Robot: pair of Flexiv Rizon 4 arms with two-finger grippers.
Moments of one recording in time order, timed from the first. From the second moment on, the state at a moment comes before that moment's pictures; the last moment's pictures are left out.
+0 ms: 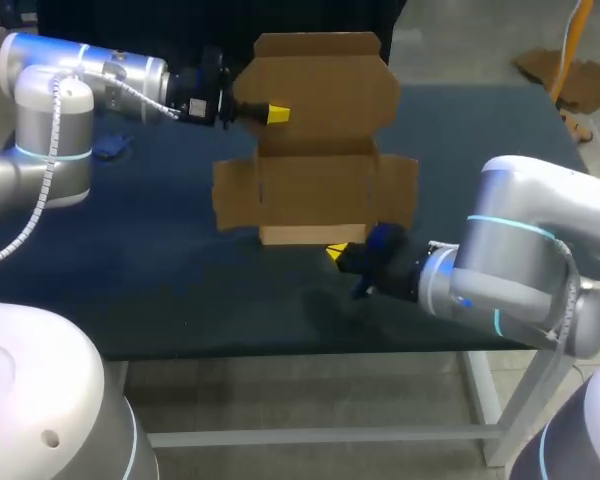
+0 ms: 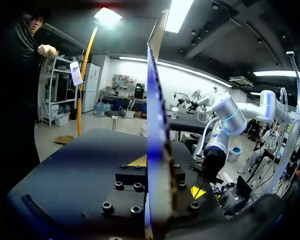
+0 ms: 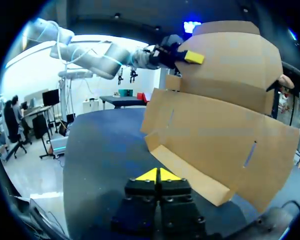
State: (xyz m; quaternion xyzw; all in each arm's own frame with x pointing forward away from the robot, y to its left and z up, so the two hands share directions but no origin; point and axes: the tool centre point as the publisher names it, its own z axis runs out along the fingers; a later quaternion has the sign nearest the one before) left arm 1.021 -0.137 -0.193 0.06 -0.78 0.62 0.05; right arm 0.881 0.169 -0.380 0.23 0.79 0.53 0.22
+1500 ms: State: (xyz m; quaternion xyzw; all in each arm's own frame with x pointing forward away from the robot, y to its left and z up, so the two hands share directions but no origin) left arm 1.021 -0.137 -0.193 0.06 -0.78 0.62 0.05; right arm 0.952 0.199 -0.412 0.32 0.73 0.54 0.26
